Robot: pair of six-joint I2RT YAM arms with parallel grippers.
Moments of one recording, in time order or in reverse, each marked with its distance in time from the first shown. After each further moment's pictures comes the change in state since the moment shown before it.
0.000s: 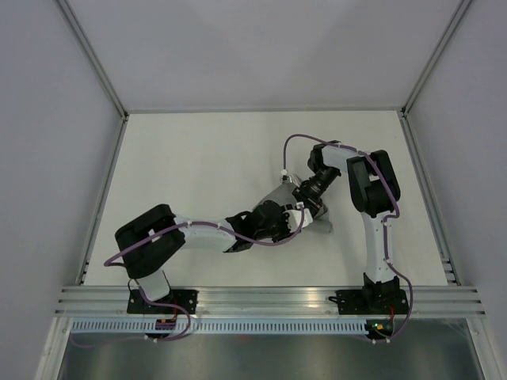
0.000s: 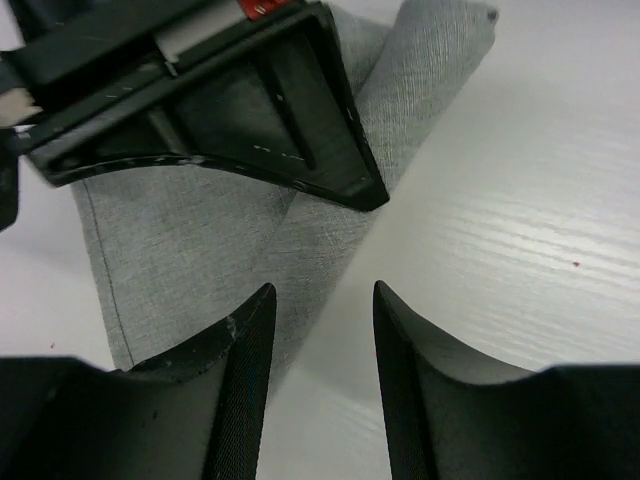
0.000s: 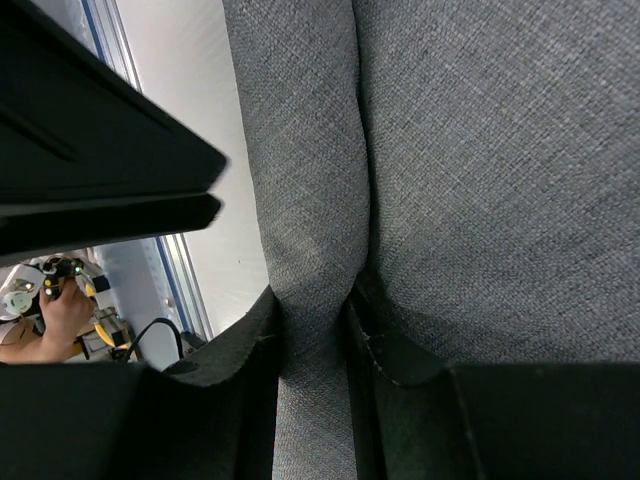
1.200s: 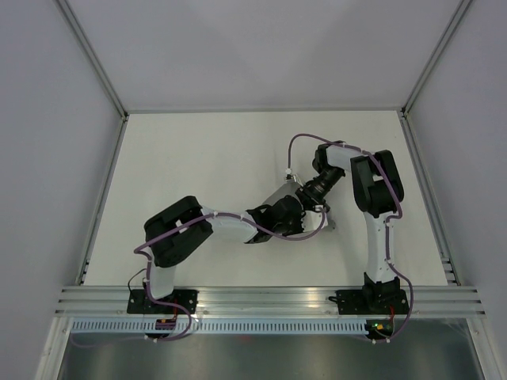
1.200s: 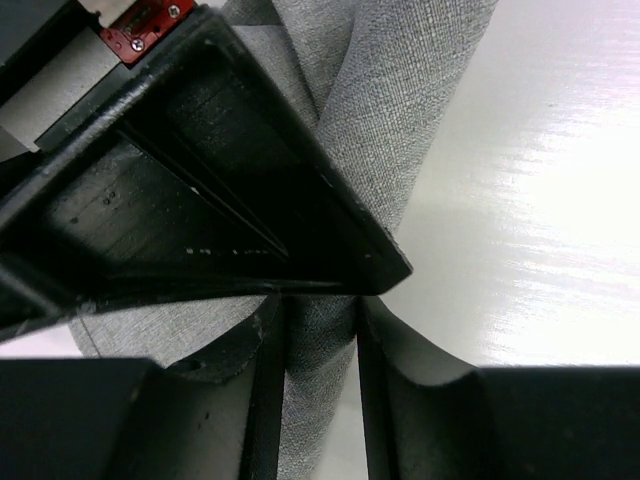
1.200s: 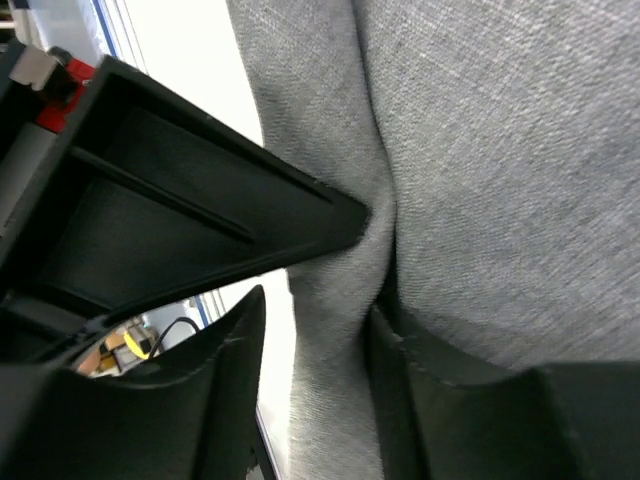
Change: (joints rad) left arm -0.030 0.257 0.236 -0.142 -0.012 0.176; right arm -0.031 0.006 -0.011 -0.031 -0.011 0.029
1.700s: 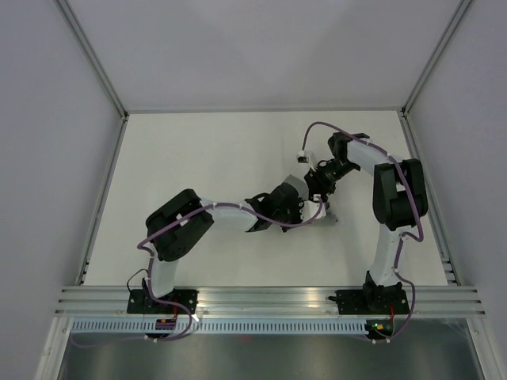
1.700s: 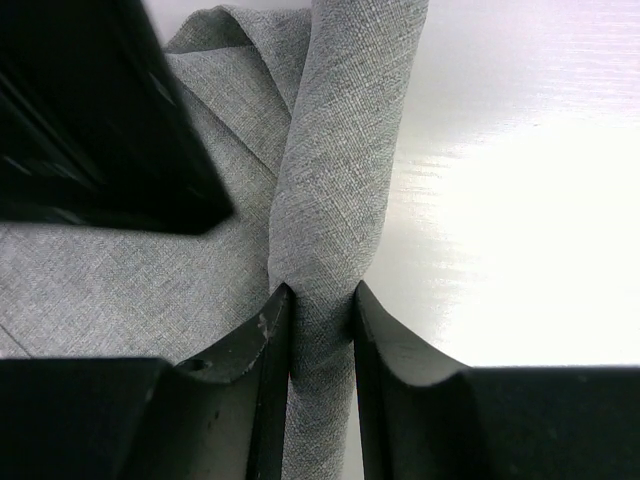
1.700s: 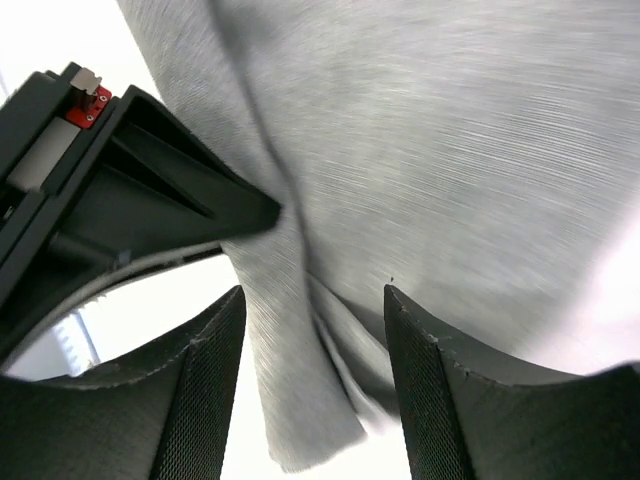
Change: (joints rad) left arm 0.084 0.037 0.079 -0.069 0.222 -0.008; right arm -0.074 -0.238 -0.097 0.288 0.064 0.119
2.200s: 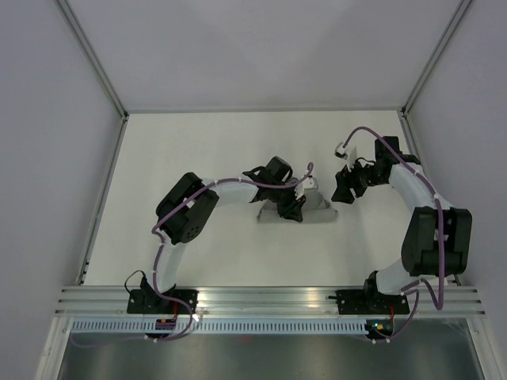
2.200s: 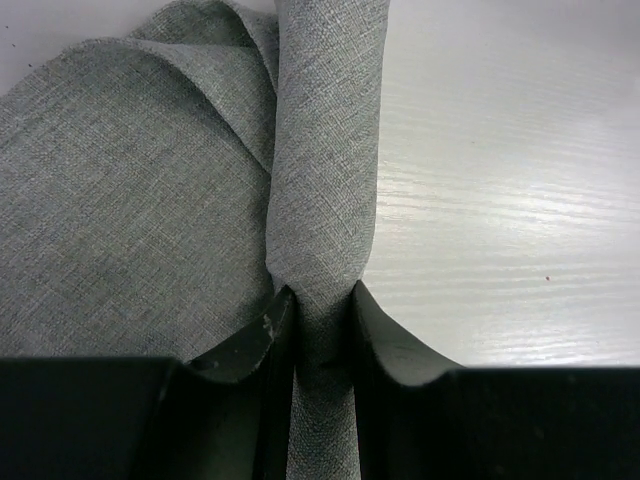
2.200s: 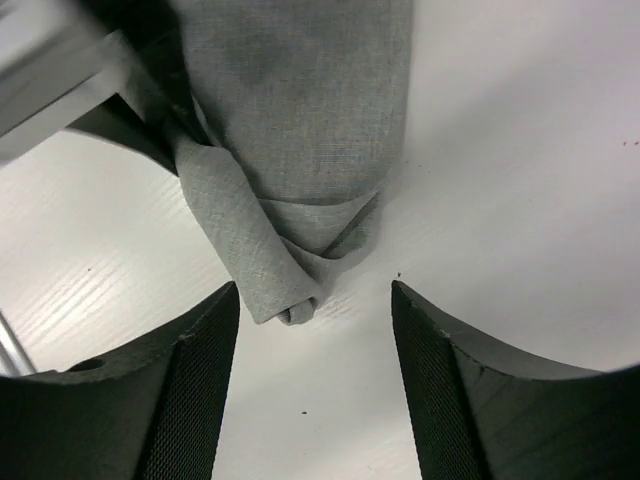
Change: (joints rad) left arm 0.181 0.147 0.259 -0.286 0.463 -0.097; right arm -0.254 -0.441 -0.314 0.296 -0.008 0.034
